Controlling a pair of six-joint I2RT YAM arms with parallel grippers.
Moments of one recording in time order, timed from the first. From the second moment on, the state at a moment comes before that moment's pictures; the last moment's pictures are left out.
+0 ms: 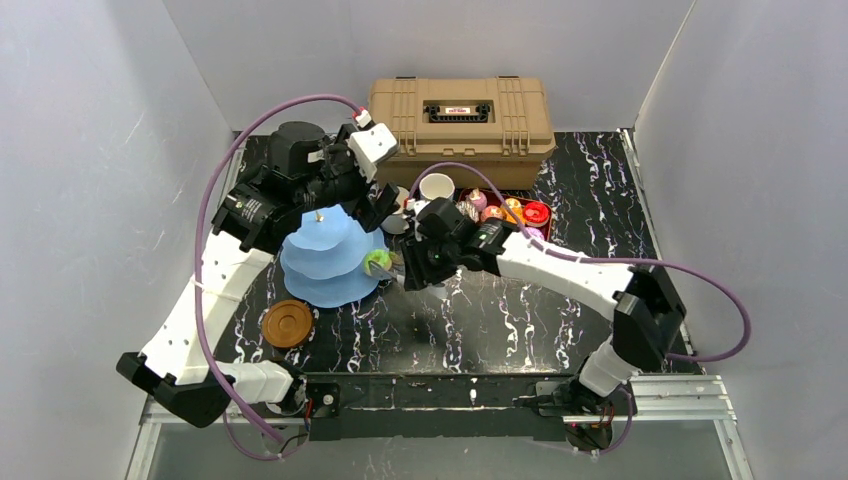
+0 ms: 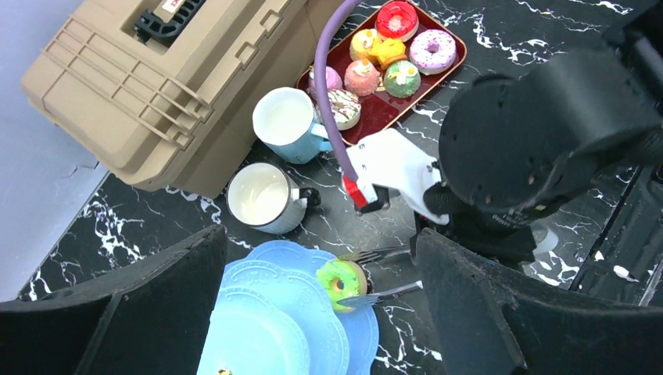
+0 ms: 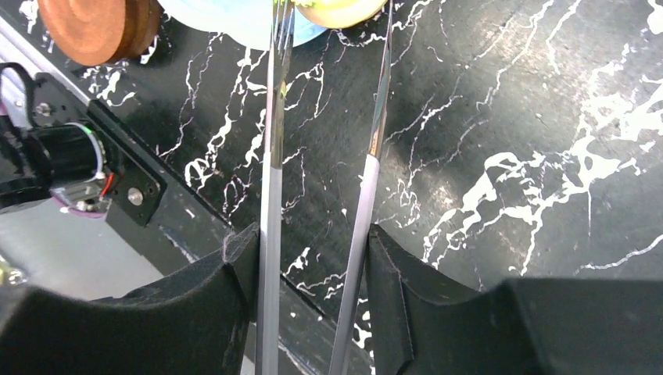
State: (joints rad) left arm -0.54 1.25 1.63 -0.83 0.32 0.37; right arm 0.97 1.56 1.28 -0.58 -0.16 0.47
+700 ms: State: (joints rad) left arm -0.52 1.22 1.62 -0.84 0.32 0.35; right arm 1.04 1.70 1.29 -0.48 -0.07 0.44
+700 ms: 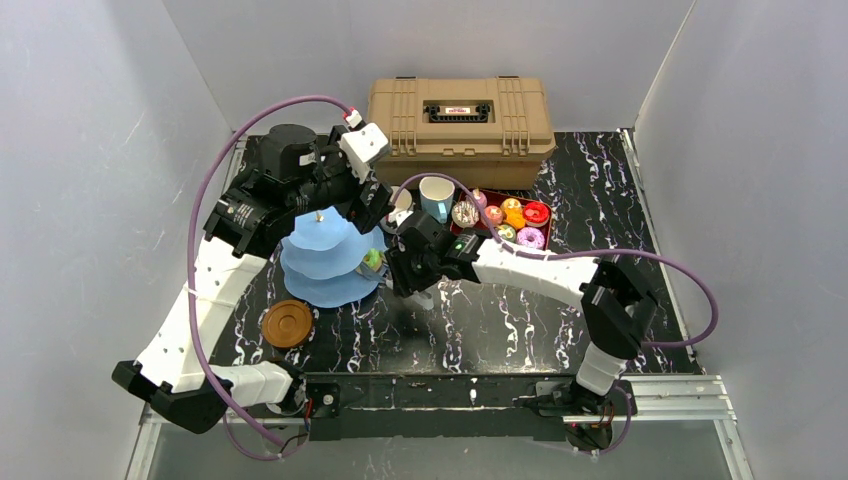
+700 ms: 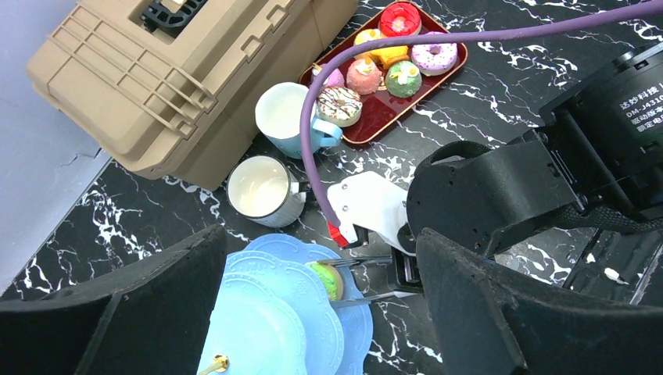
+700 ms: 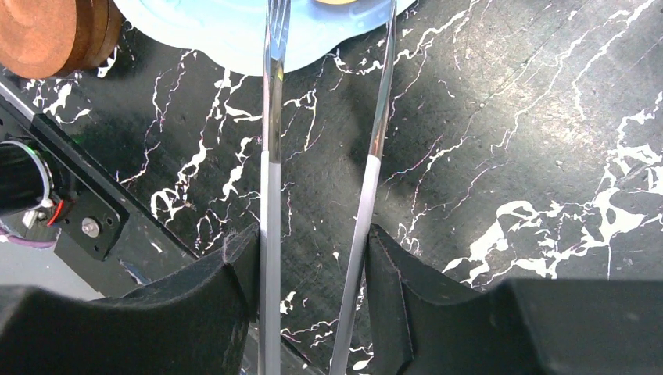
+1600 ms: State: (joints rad) left arm -0.51 1.22 1.61 -0.83 0.33 0.33; right arm 1.04 1.71 1.28 -0.51 -0.09 0.43
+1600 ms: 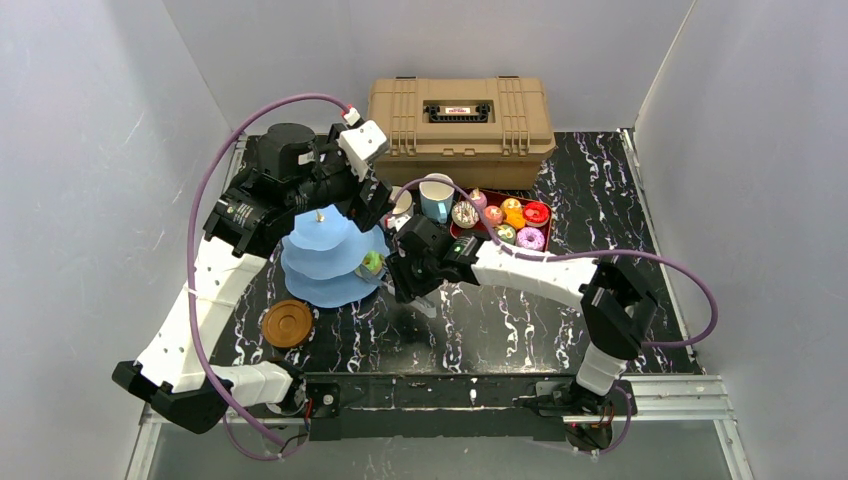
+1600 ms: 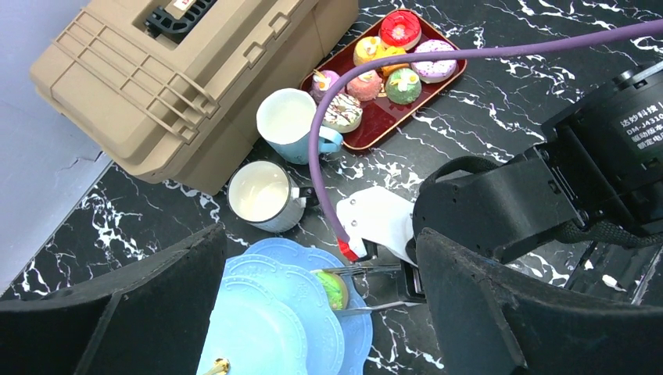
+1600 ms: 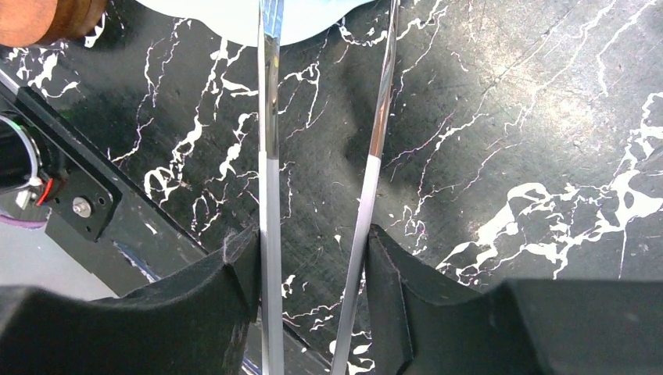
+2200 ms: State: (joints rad) left arm -0.51 1.22 1.61 -0.82 0.33 0.33; right arm 1.11 1.70 1.08 -0.44 0.03 0.39
